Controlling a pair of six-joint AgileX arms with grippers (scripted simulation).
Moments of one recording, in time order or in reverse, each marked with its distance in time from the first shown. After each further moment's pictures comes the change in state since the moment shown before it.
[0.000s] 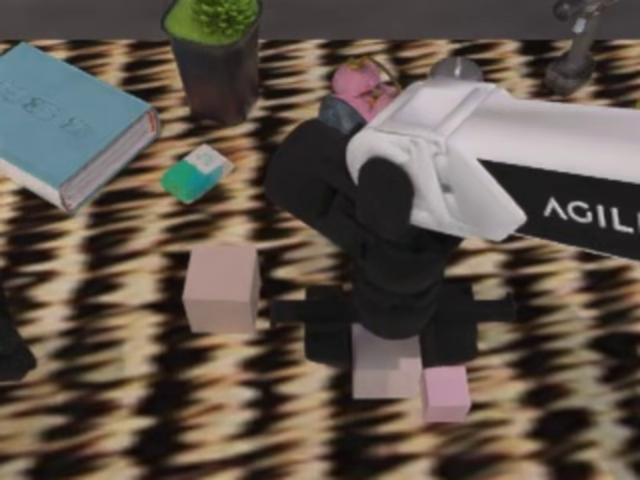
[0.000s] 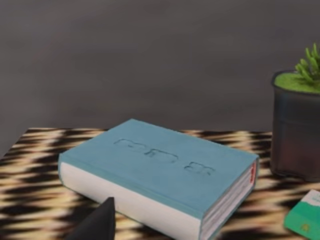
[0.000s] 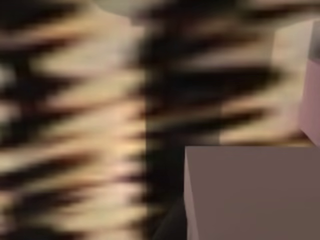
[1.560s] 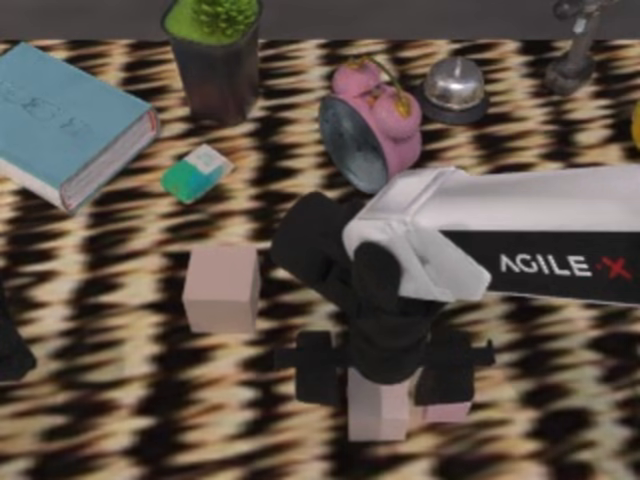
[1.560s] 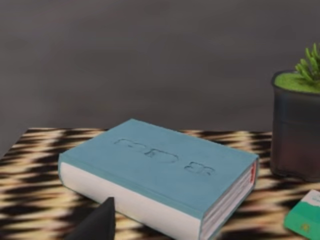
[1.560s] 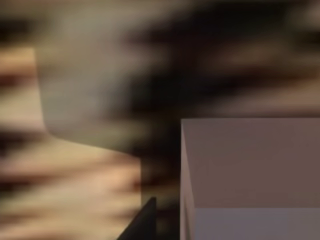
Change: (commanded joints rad) left arm 0.000 0.000 0.000 0.000 0.000 0.000; right arm 0.006 0.081 -0.172 0.257 0.002 0.003
